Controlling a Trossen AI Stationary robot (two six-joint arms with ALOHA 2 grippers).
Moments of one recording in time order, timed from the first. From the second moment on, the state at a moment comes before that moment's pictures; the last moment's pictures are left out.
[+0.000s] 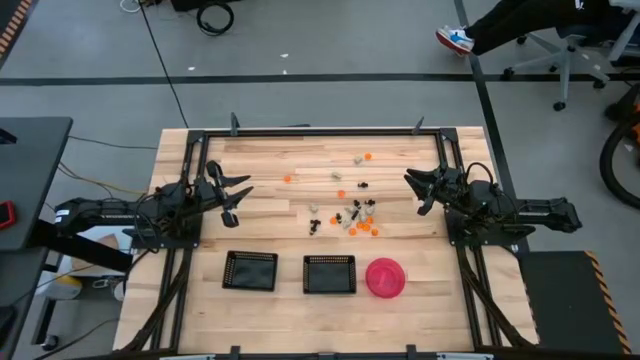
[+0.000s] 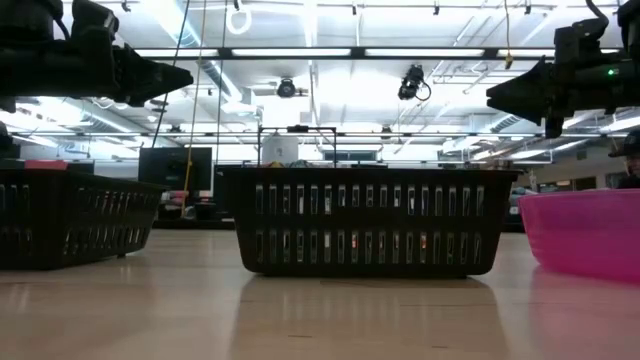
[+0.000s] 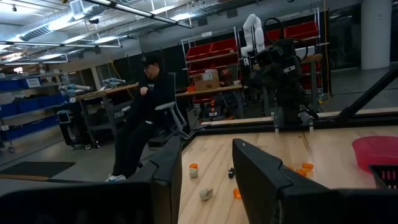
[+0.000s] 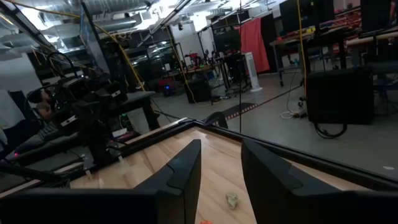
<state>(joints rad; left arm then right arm) 0.08 0.27 0.01 0.45 -0.25 0.22 -0.06 0.01 0.01 0.13 0.47 0.21</state>
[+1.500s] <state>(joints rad) 0.08 0.27 0.01 0.49 -0.17 -0.10 -0.06 0.01 0.01 0.16 0.47 0.24</state>
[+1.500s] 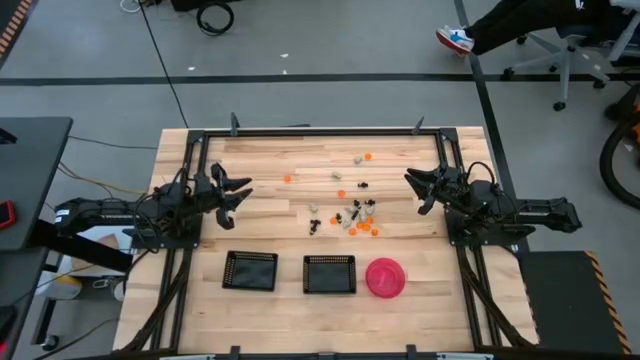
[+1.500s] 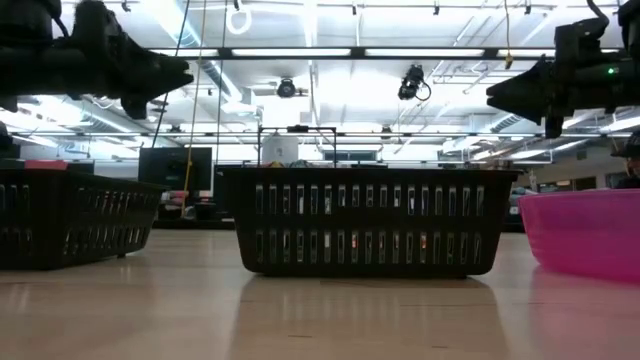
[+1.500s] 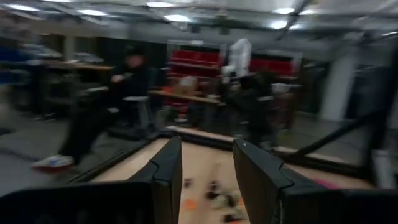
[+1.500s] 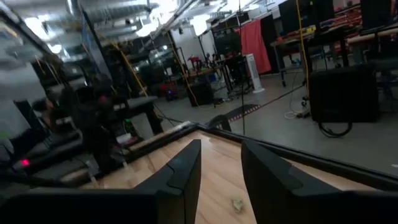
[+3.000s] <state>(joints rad) 0.28 0.93 0.44 0.18 0.06 0.02 -0.01 1.03 0.38 0.08 0.50 0.30</state>
